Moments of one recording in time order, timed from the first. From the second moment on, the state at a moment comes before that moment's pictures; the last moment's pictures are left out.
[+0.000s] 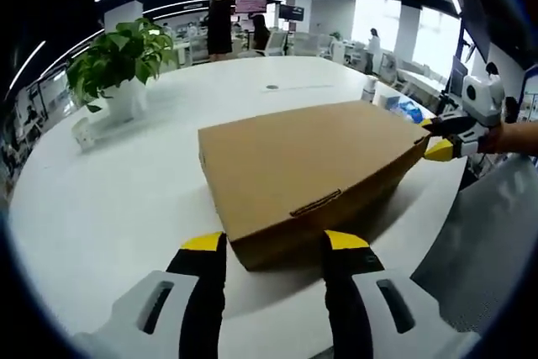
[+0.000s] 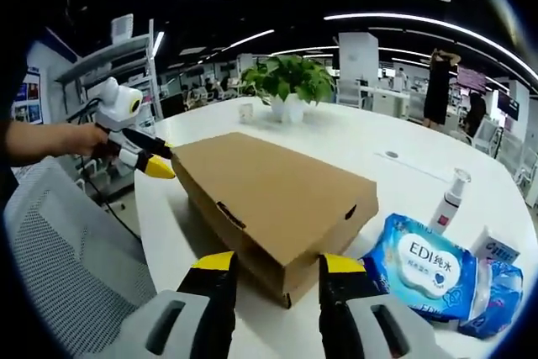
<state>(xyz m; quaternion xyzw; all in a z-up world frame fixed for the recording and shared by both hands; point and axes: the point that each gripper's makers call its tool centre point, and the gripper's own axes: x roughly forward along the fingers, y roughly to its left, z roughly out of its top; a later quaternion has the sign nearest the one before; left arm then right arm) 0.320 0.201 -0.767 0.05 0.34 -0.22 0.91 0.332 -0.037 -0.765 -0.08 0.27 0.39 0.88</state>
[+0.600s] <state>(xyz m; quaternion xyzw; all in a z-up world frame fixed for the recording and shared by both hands) 0.323 0.206 -0.773 0.05 0.35 -0.21 0.91 0.333 -0.037 -0.775 -0.08 0.29 0.38 0.87</state>
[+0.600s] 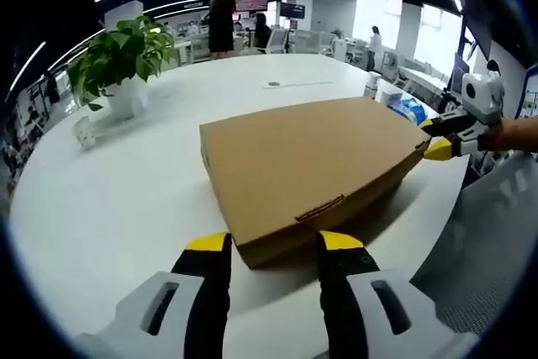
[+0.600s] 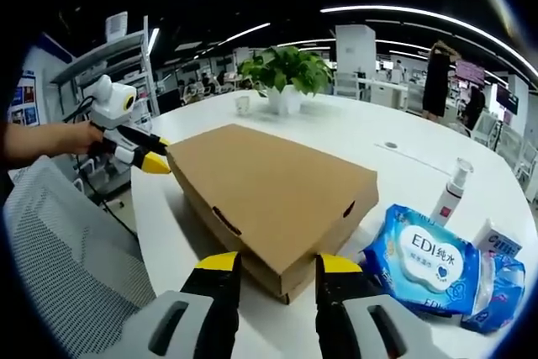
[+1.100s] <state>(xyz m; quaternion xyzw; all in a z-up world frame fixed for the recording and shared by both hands) 0.336 0.203 -0.783 0.05 0.37 -0.21 0.90 0.350 -0.039 -0.782 -0.11 0.29 0.39 0.87</state>
